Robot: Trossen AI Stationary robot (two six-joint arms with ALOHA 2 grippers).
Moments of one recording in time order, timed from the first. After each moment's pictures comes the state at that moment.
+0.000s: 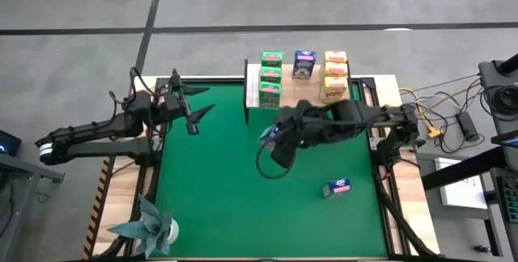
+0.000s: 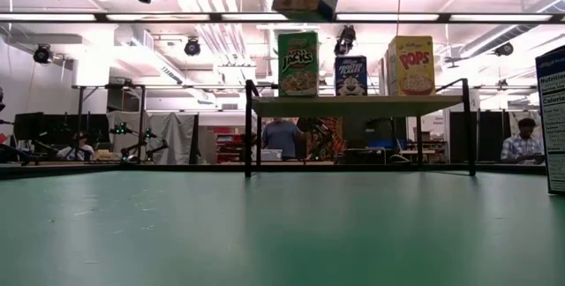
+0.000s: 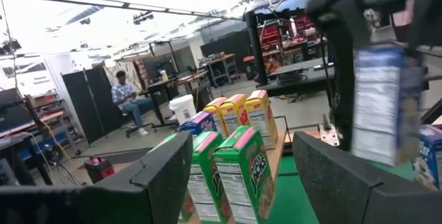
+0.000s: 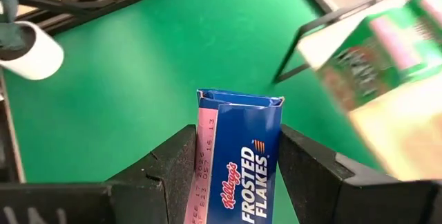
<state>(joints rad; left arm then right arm) 0.30 0.65 0.54 0.27 -0.02 0.30 0.20 1.82 2.26 -1.36 0.37 0.55</state>
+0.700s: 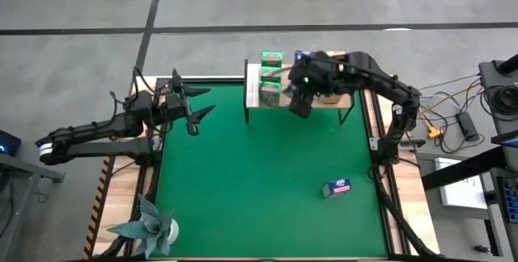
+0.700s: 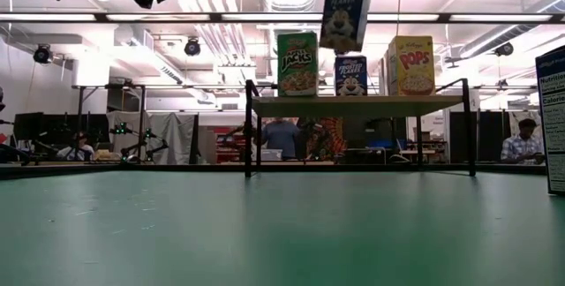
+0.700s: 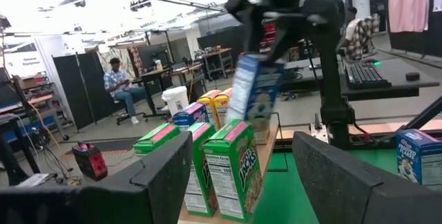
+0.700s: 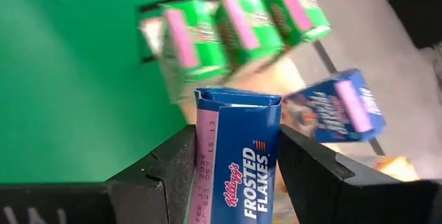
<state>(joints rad) 0.30 0.65 0.54 0.24 -0.02 0.23 -0.16 1.79 2.35 -1.57 0.39 0.13</state>
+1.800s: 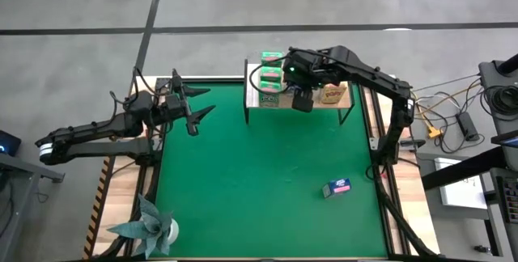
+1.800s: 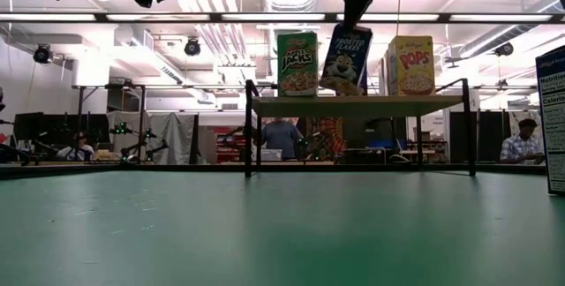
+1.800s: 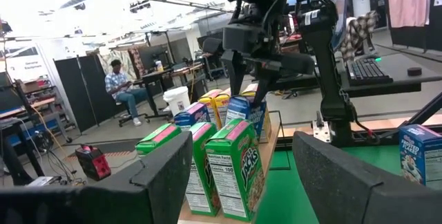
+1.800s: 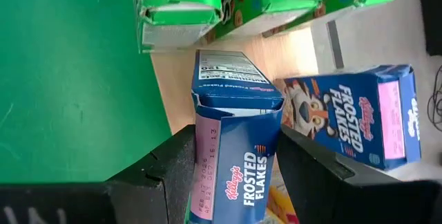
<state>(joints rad) 0.30 0.65 0.55 0.24 -0.02 0.25 -0.32 1.80 2.12 -1.49 0.28 -0.18</state>
